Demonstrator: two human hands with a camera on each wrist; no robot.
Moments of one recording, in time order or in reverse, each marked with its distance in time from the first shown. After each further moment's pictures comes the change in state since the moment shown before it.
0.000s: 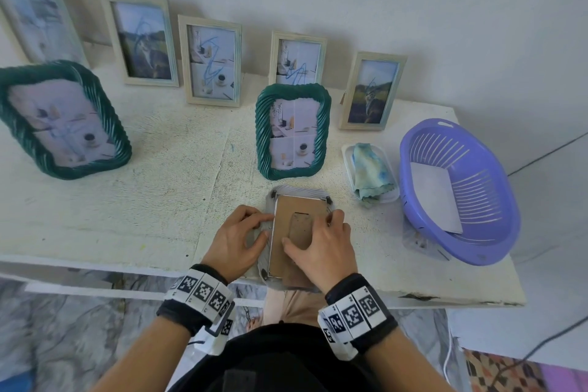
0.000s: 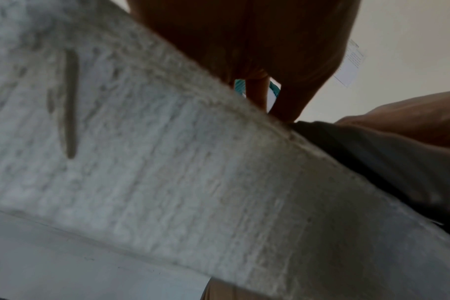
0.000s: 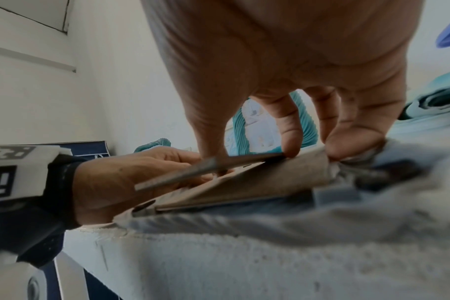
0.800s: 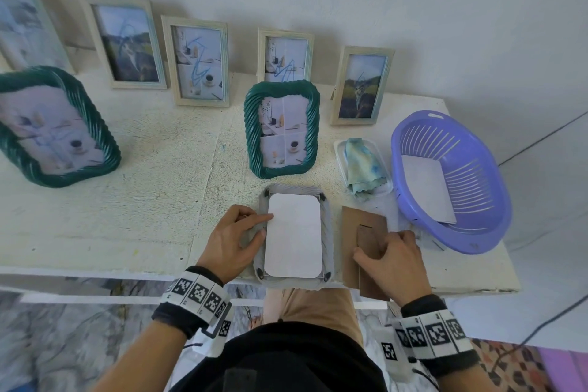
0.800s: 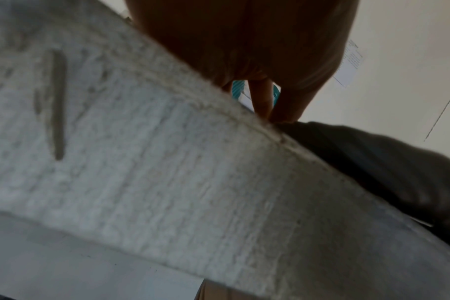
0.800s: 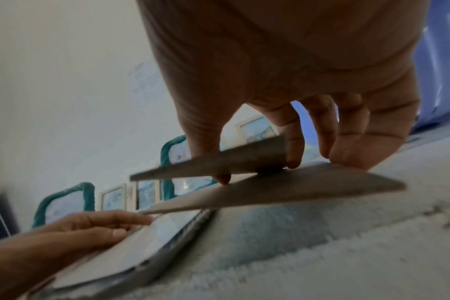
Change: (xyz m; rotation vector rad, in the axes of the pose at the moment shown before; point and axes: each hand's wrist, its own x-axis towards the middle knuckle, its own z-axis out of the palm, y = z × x) left_hand 0.000 0.000 0.001 -0.032 -0.006 -0.011; right_hand -0.019 0.106 -0.040 0.083 -0.030 0.301
